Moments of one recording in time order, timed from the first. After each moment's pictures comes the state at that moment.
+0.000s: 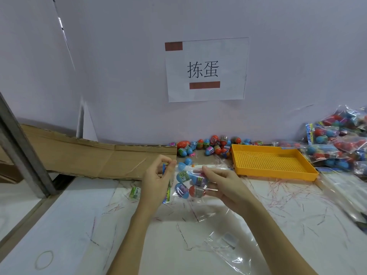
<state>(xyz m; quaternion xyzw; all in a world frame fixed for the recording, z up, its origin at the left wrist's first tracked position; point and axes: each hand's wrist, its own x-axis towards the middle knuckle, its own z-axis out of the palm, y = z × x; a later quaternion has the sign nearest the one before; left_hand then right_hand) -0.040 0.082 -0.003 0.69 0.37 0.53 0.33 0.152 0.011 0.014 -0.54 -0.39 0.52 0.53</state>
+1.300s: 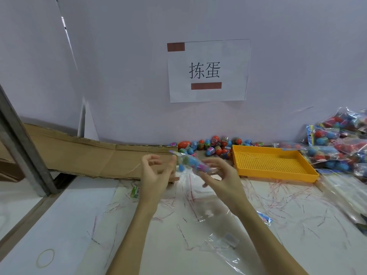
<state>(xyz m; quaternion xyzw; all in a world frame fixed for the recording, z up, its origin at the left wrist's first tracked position) -0.038 0.095 -0.008 0.52 0.41 0.56 0.49 0.145 0.017 0.000 -0.54 -0.53 0.26 0.60</state>
